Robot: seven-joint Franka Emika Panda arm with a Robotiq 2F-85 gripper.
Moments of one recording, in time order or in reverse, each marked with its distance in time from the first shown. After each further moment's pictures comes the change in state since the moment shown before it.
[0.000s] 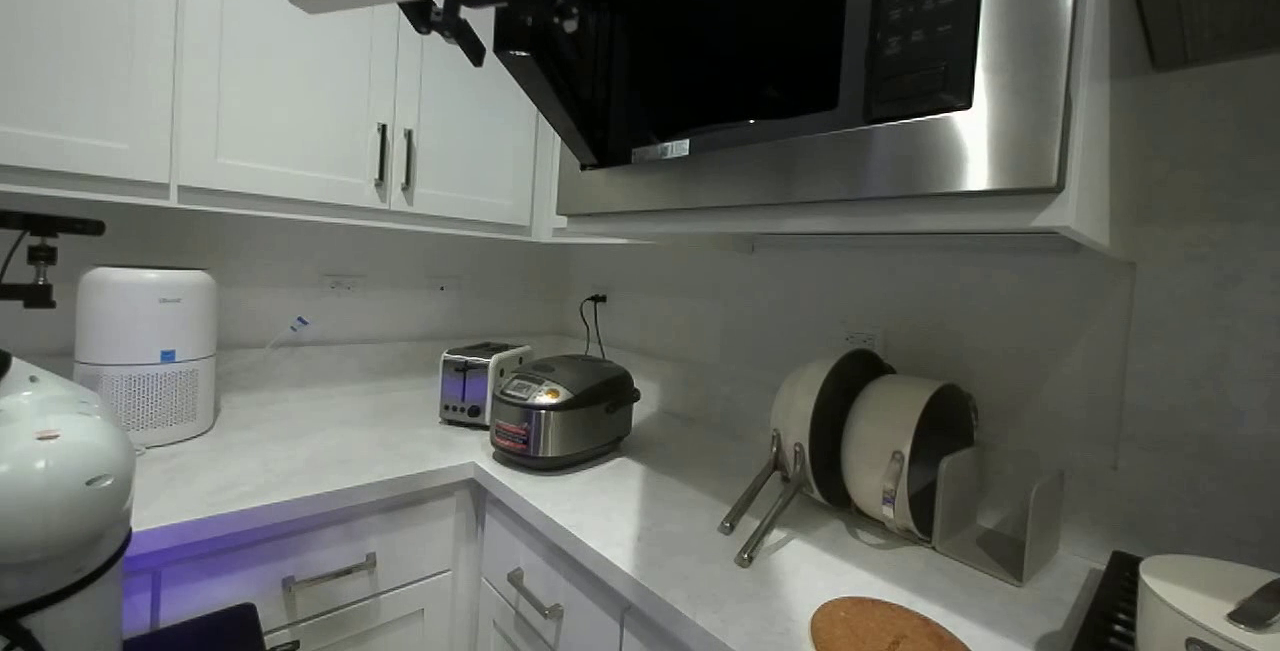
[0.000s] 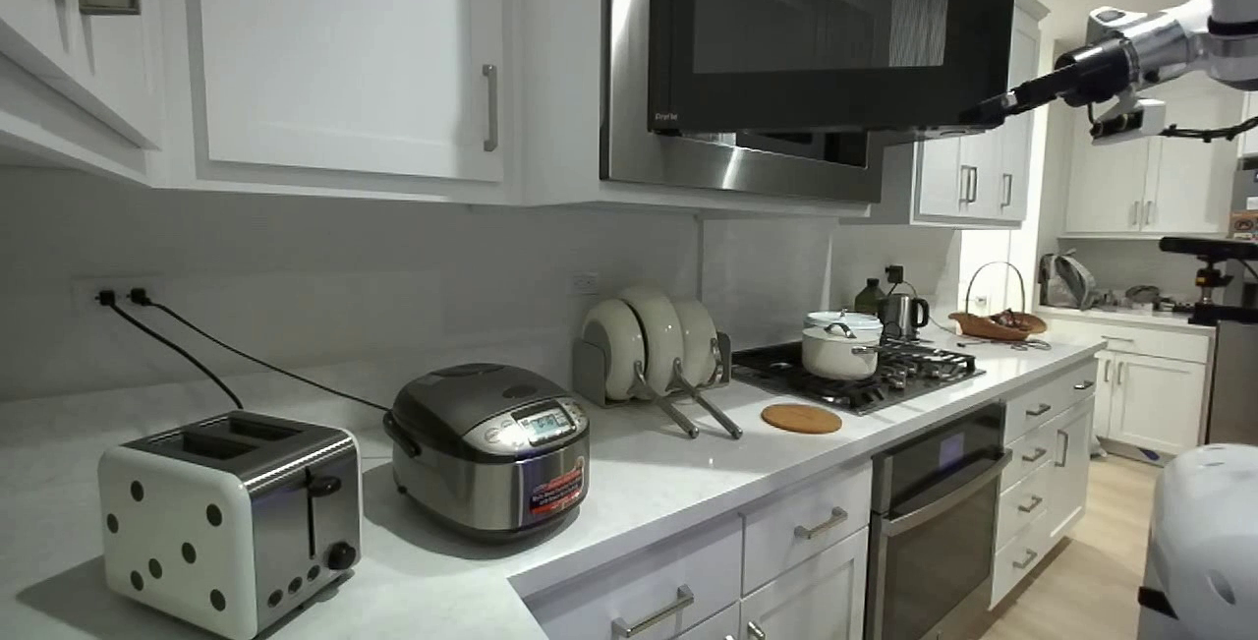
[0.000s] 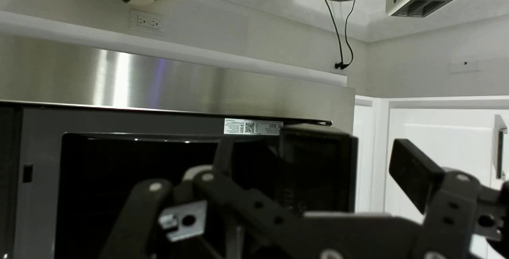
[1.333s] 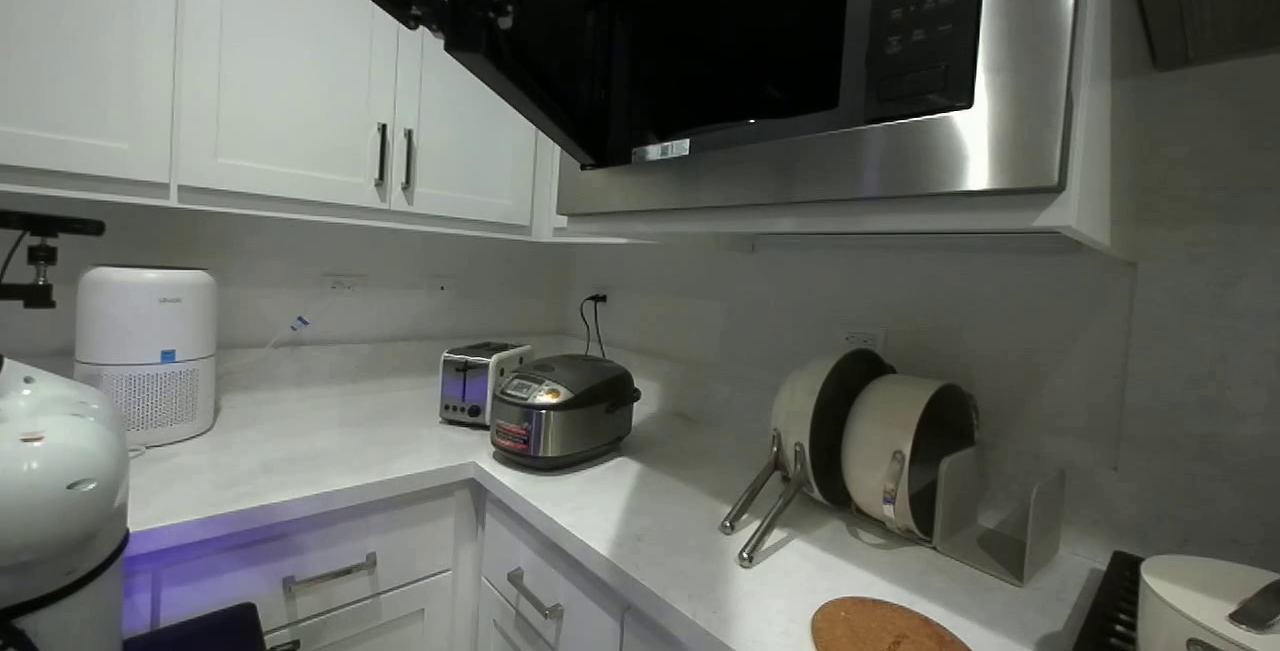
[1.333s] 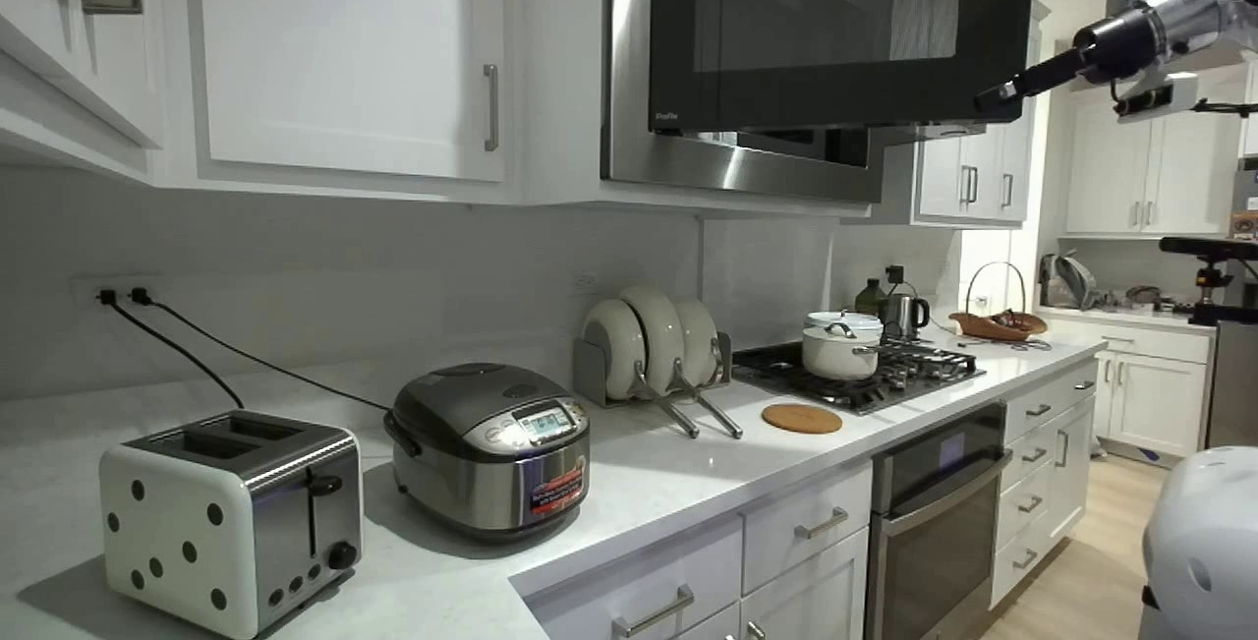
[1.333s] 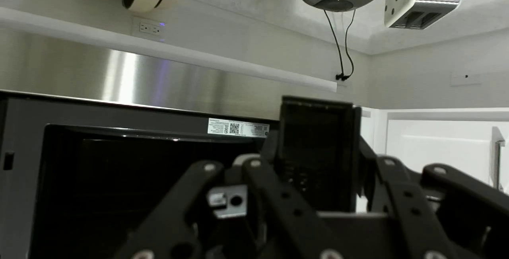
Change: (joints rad) arm -0.080 -0.079 0.118 -0.051 -0.063 -0.002 0.081
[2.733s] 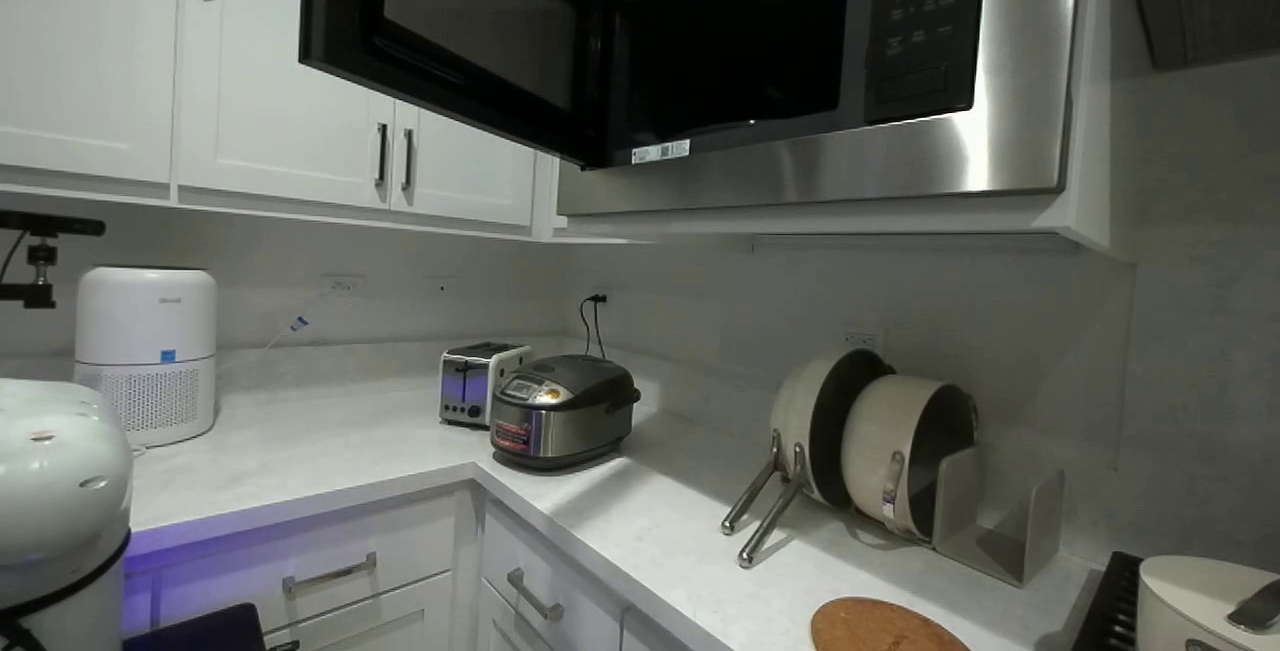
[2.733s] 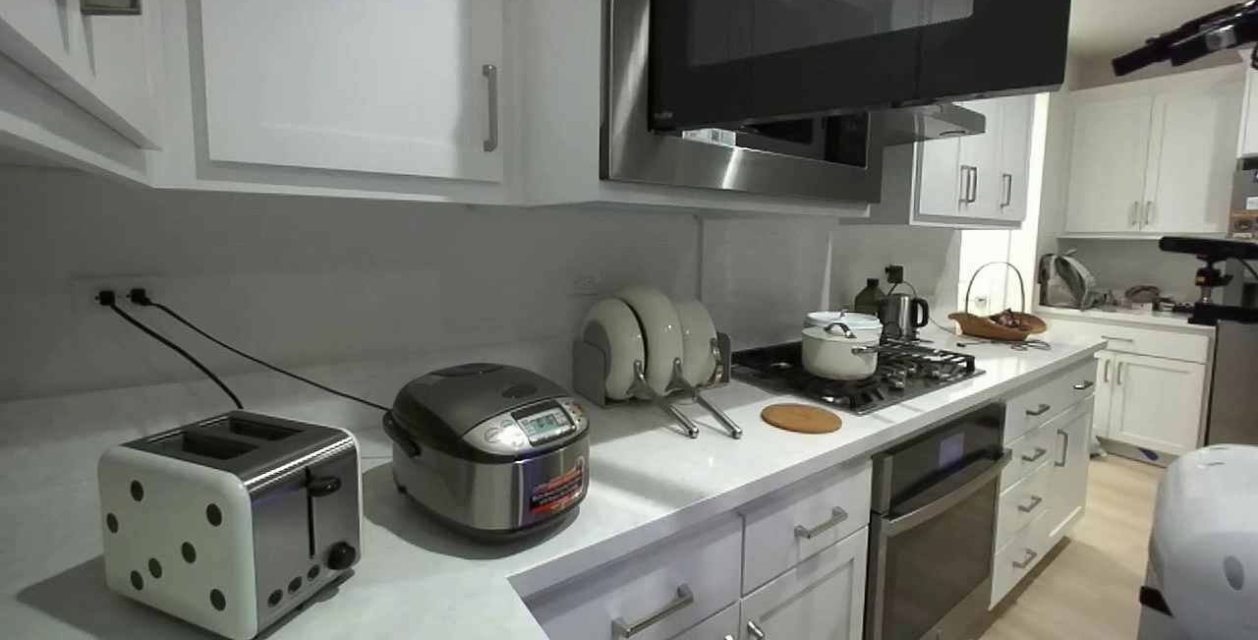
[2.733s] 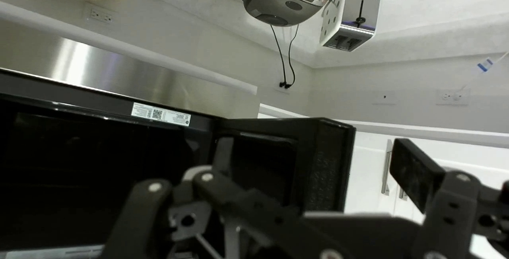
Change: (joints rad) arm 0.055 -0.326 0.058 0.043 -0.175 -0.292 0.083
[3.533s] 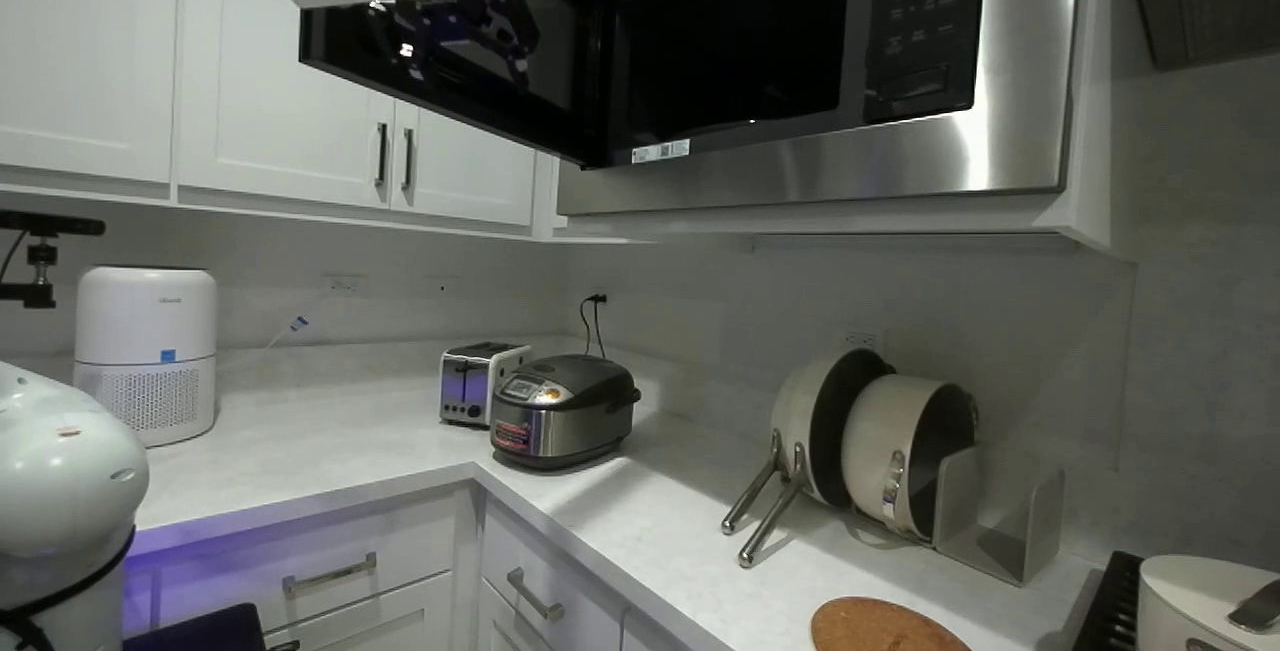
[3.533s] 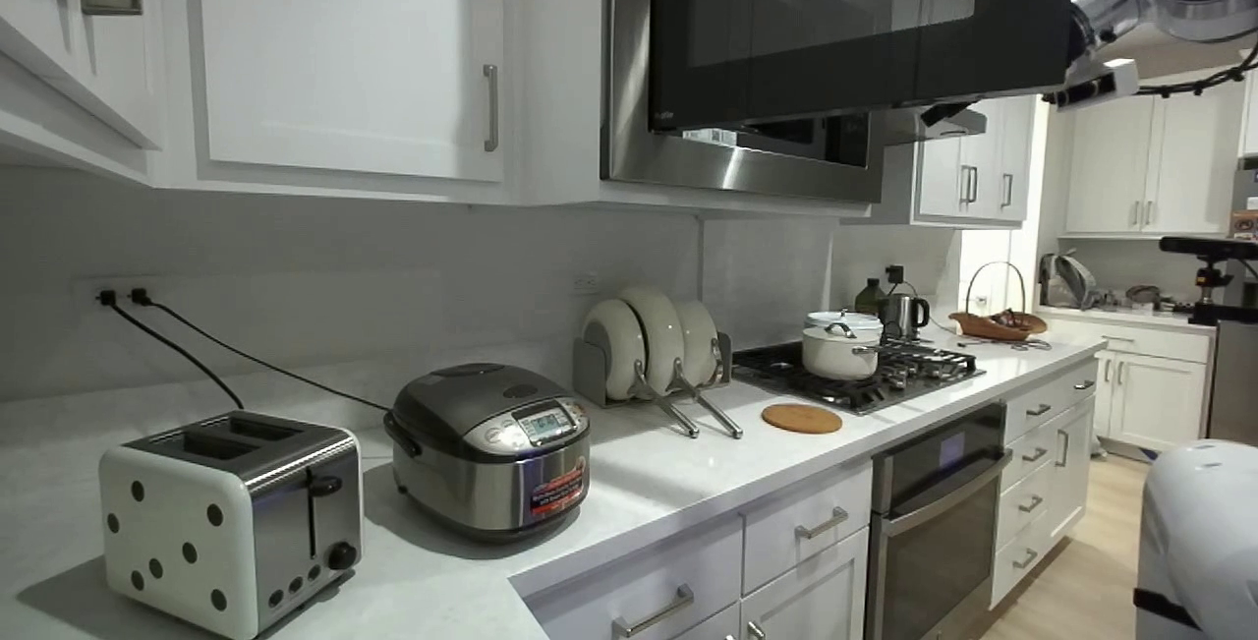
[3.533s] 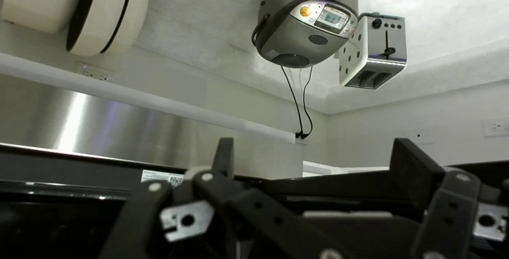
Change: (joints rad) arm 0.137 0.341 0.017 -0.019 -0.030 0.225 0.058
